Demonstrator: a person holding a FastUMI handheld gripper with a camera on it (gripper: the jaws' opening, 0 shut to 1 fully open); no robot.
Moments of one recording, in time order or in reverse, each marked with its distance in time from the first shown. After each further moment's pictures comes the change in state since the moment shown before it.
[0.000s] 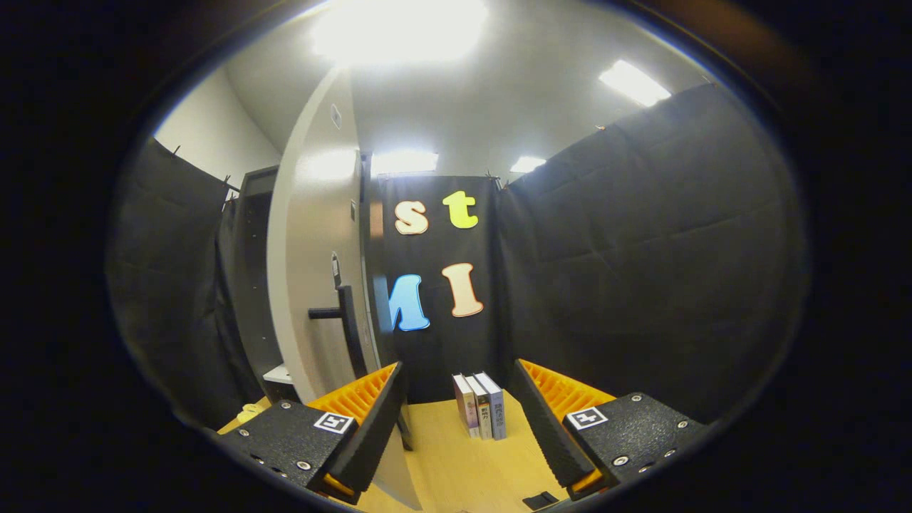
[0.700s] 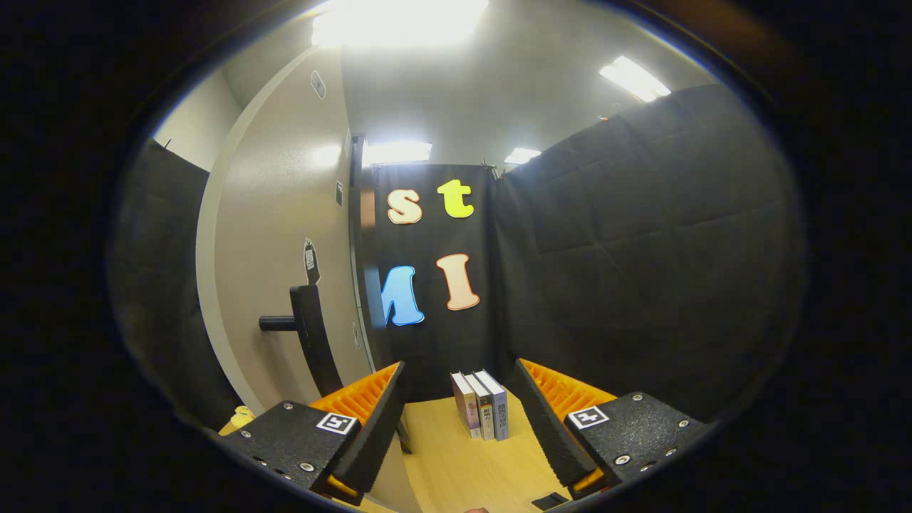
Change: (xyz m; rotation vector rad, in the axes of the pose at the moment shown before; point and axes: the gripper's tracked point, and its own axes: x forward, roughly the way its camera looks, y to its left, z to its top) arm 0.028 0.029 -0.007 -0.015 0.039 -0.008
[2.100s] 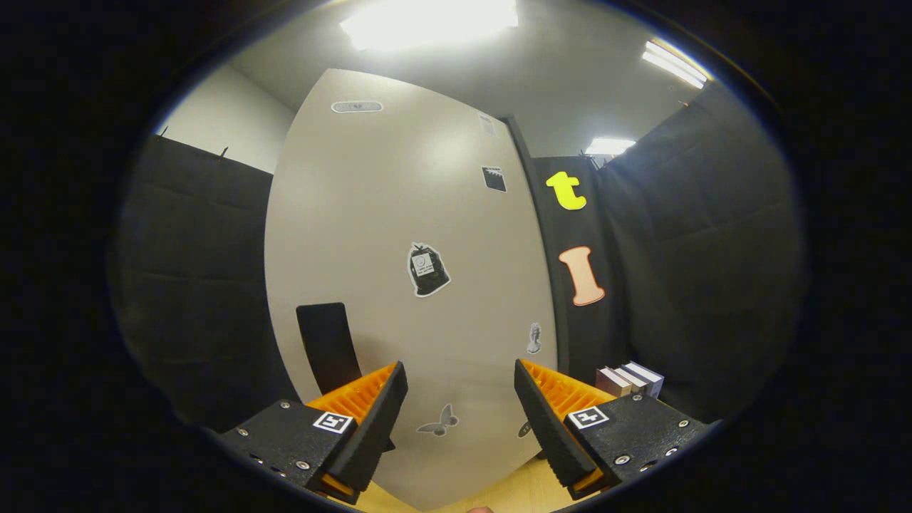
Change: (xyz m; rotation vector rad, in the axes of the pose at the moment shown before) arm 0.019 0.259 -0.018 0.055 -0.008 0.381
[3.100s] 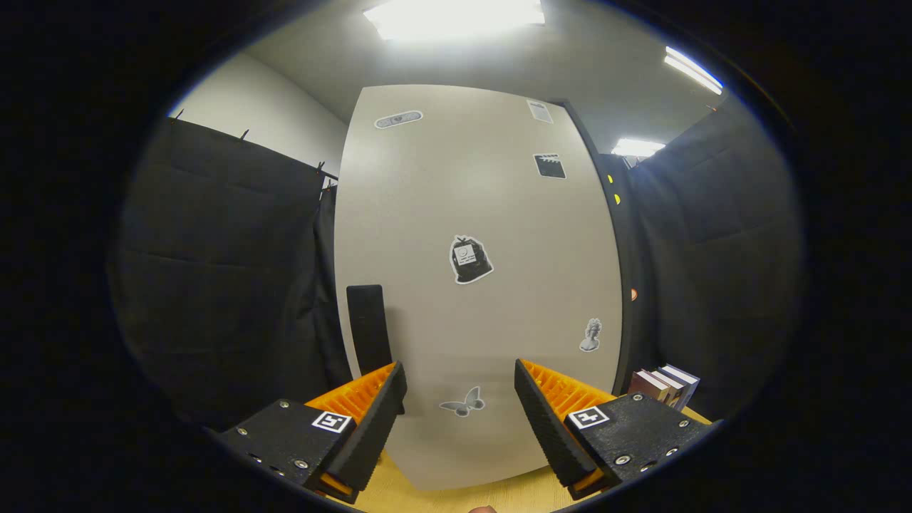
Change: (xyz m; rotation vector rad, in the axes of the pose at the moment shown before) arm 0.029 0.050 -0.016 -0.047 0.015 0.039
